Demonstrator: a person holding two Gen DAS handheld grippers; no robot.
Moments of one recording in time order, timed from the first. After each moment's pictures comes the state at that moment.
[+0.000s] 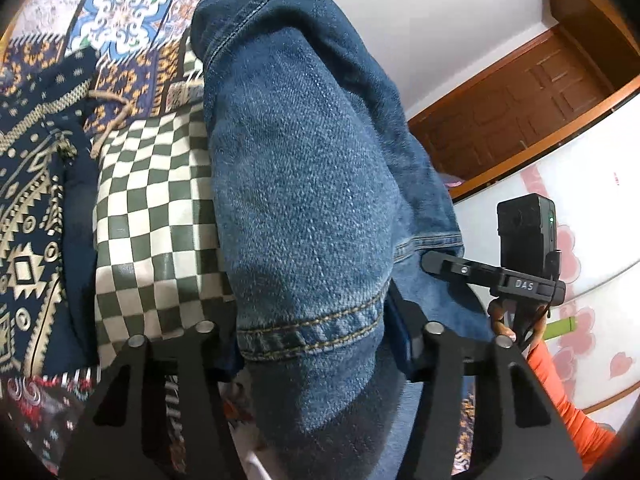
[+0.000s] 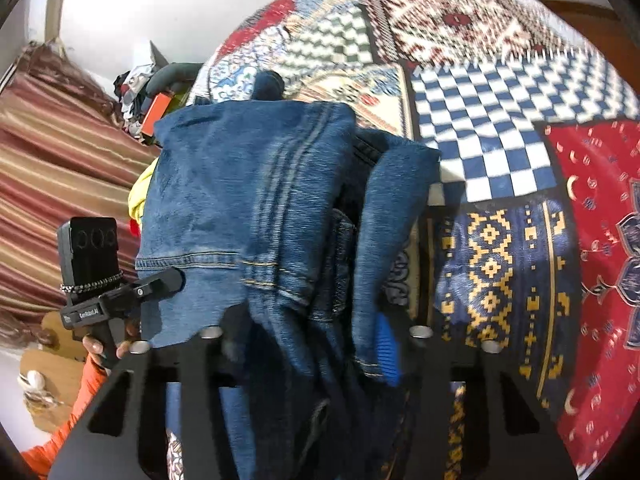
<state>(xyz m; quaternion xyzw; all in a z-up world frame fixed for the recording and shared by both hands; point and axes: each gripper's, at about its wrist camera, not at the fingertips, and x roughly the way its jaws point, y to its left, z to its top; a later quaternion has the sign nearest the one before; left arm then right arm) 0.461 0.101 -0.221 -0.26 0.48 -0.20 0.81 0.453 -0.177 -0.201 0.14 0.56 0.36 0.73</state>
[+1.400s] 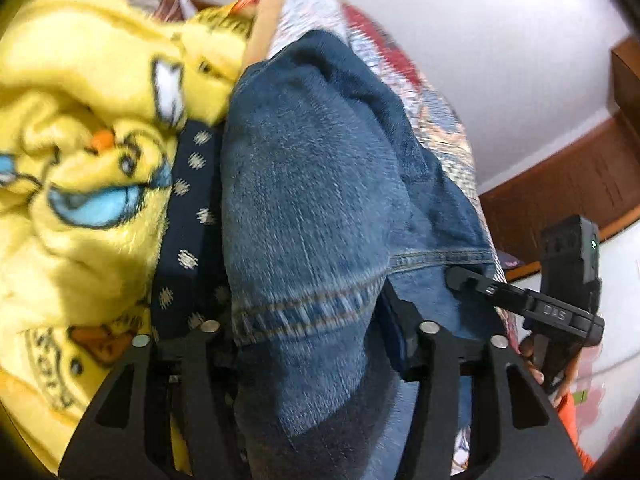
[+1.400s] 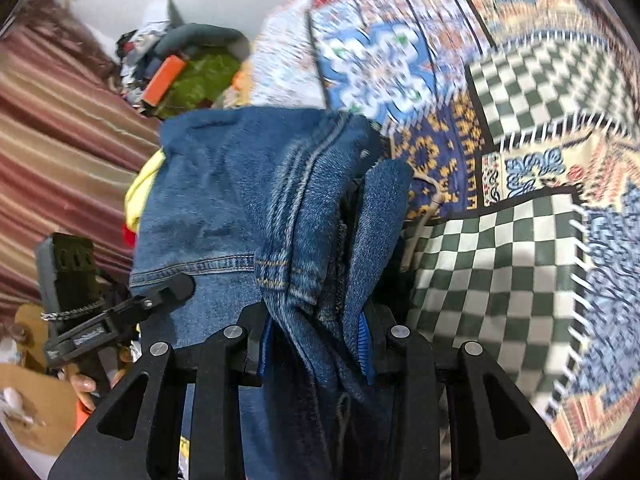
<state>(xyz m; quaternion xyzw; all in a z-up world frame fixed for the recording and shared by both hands) 0.447 0.378 -0.243 -0.32 0.46 -0.05 0.82 0.487 0.105 -0.212 0.10 0.57 0.36 0.73</state>
